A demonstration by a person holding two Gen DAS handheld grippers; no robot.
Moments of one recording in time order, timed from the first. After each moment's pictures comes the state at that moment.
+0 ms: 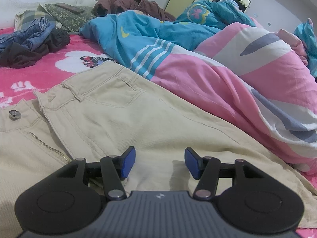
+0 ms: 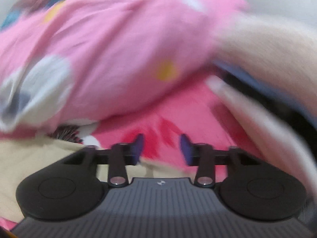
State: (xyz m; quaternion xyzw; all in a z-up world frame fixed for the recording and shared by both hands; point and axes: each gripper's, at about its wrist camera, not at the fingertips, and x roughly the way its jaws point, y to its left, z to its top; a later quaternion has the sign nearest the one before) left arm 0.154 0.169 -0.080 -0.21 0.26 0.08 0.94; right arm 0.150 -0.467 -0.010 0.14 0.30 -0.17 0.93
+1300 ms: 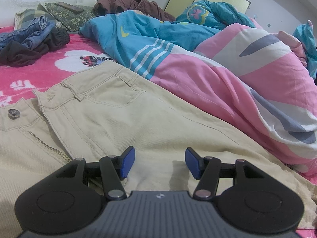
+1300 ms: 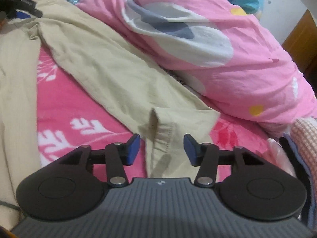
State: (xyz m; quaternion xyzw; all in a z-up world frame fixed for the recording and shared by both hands) left arm 0.153 0.169 -0.081 -0.21 0.26 0.08 0.94; right arm 0.083 -0.287 -0.055 -0.29 0.30 0.09 0.90
